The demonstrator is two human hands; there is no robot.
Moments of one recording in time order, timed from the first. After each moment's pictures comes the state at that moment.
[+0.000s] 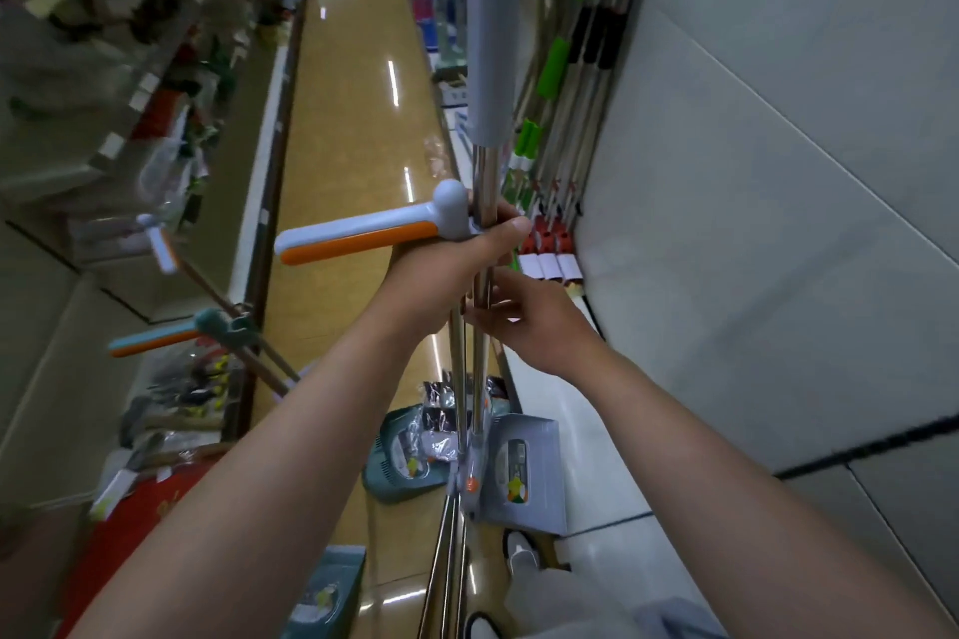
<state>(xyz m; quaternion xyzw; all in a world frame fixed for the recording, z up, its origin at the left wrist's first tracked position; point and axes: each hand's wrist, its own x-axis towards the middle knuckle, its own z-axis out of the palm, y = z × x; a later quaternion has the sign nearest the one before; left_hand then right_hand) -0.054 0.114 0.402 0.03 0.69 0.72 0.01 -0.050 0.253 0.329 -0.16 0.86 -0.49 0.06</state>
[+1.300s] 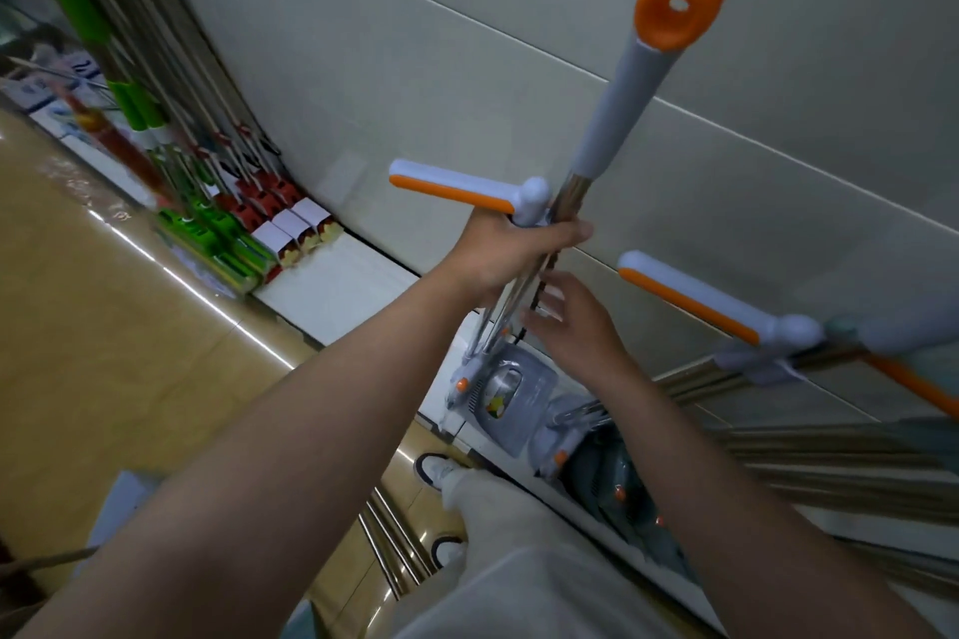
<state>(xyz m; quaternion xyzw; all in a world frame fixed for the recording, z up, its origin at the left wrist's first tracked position) 0.024 0.417 0.301 0.27 0.61 0.62 0.41 0.156 0.470 0.228 0.40 0.72 -0.57 -0.07</state>
